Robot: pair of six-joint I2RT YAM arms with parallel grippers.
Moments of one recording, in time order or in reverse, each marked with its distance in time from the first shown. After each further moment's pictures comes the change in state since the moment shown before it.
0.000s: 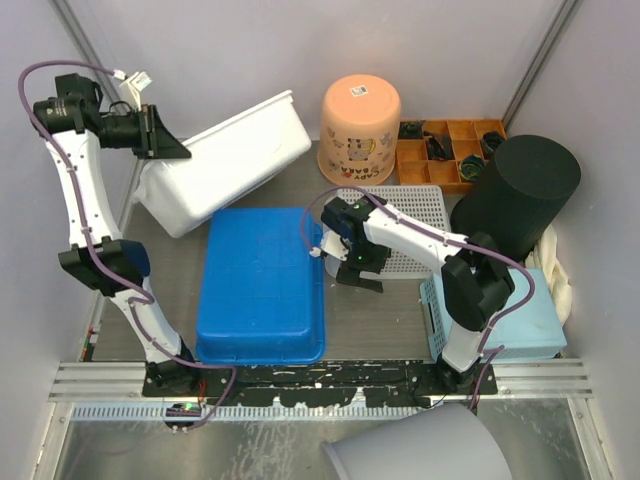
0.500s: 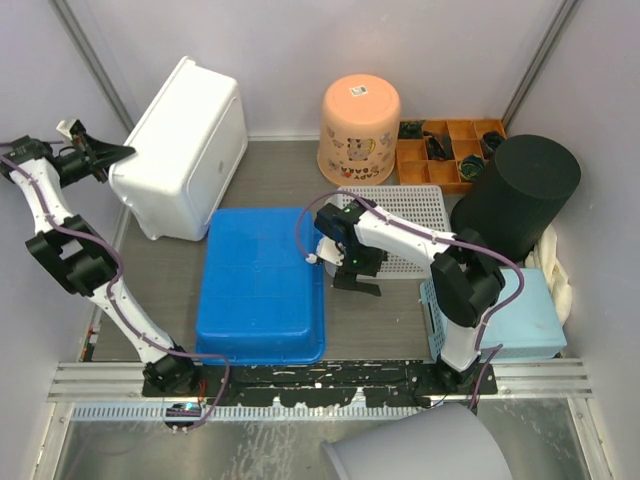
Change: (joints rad) left arm 0.371 0.196 -0.327 0.238 0.558 -0.505; right arm 0.029 0.043 0.006 -0.010 0.010 0.001
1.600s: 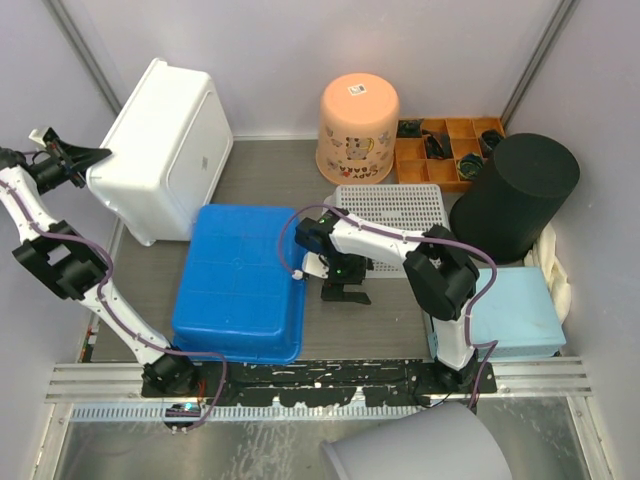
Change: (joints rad) left arm 0.131 0.102 0.061 -0.019 -0.017 -0.061; right arm 0.102 0.137 0.068 -0.044 -0.014 0.000
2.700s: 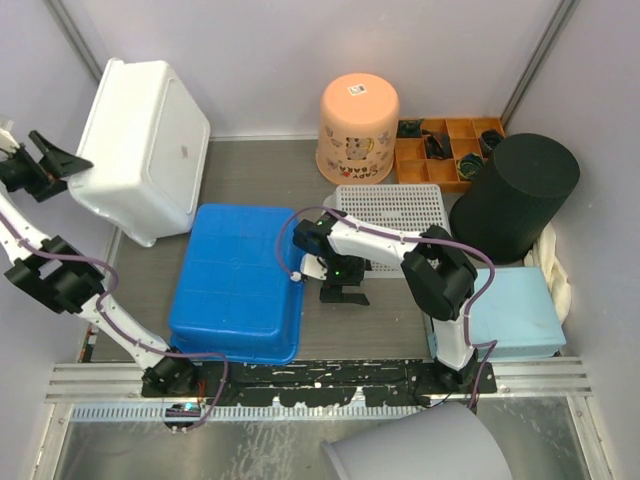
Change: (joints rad) left arm 0.077 -0.129 0.084 0.011 -0.565 0.359; right arm 0.012 0.010 0.000 0.002 0.001 0.000
